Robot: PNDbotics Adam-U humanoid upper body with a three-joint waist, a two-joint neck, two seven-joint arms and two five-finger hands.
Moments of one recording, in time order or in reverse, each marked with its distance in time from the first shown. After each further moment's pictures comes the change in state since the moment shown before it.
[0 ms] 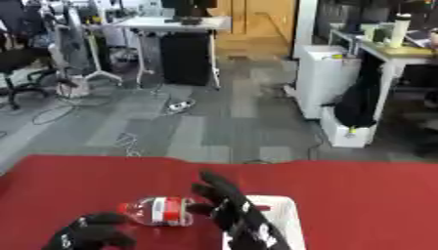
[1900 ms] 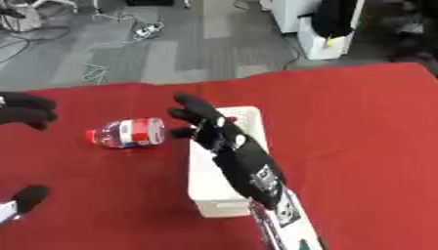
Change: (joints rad) left arm -0.162 0.472 0.087 0.028 -0.220 0.045 0.004; right arm 0.036 -0.063 0.002 -0.007 -0.014 0.050 0.042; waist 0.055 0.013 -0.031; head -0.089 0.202
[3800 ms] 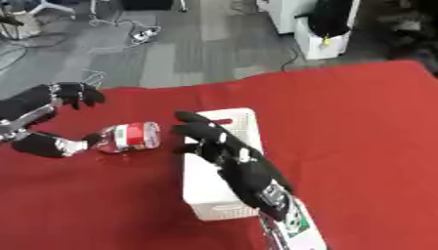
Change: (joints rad) left arm -0.407 -0.095 -0.084 0.694 -0.310 -0.099 -0.133; right arm 0.007 -0.017 0.025 0.007 -0.020 0.007 0.064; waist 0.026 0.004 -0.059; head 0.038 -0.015
